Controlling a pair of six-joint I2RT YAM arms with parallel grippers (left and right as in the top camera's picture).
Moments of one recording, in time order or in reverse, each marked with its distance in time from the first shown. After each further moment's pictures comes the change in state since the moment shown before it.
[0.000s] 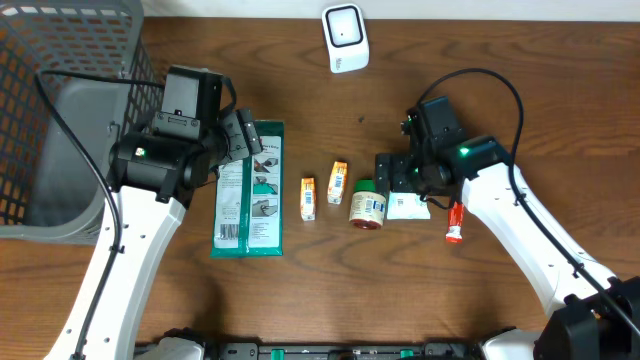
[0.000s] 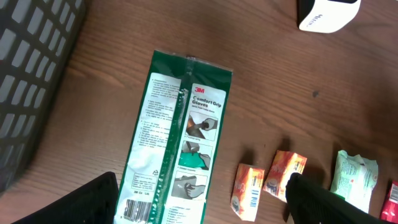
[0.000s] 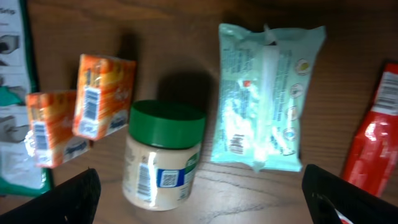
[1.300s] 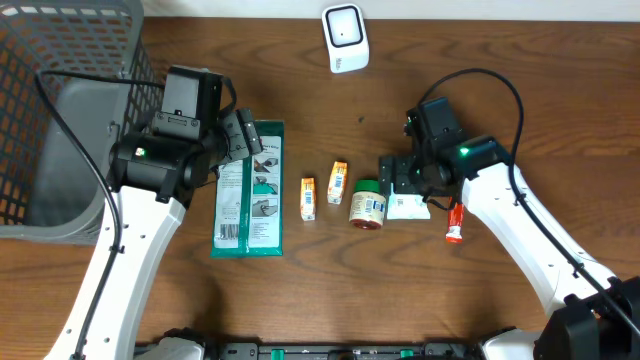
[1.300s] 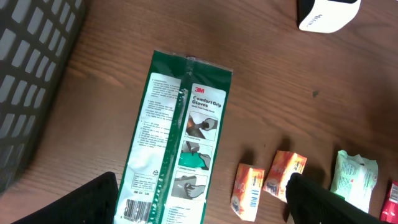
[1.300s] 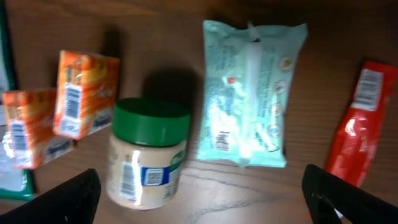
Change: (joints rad) left arm 0.000 0.000 0.000 0.000 0.000 0.000; right arm 0.000 0.000 0.000 -0.022 0.024 -0.015
